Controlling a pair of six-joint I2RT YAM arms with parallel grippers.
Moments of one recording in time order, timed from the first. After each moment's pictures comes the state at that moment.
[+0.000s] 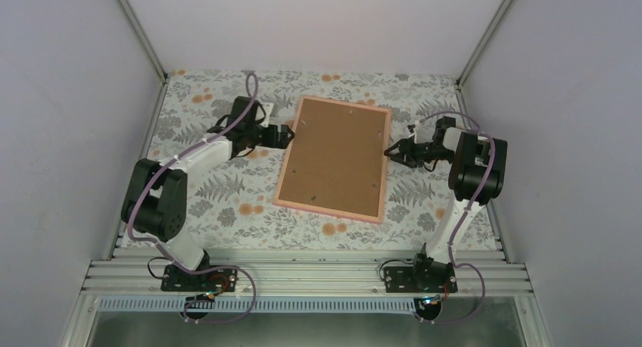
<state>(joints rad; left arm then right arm) -0.39 1.67 1.10 -0.21 0.28 -0.26 -0.23 2.04 1.22 -0.67 -0.92 -0.17</state>
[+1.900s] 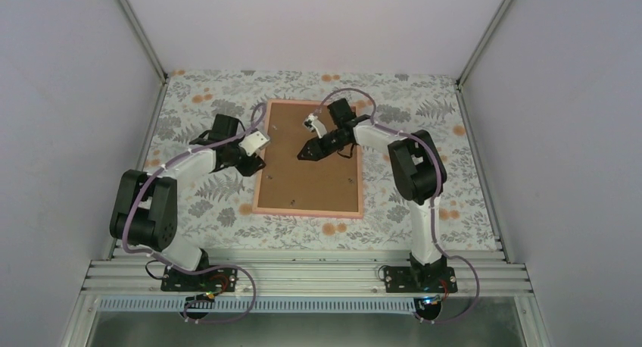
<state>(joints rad) -0.22 1.56 0.91 -0.39 0.35 0.50 0.49 2.13 1.50 -0.45 -0.82 -0.05</state>
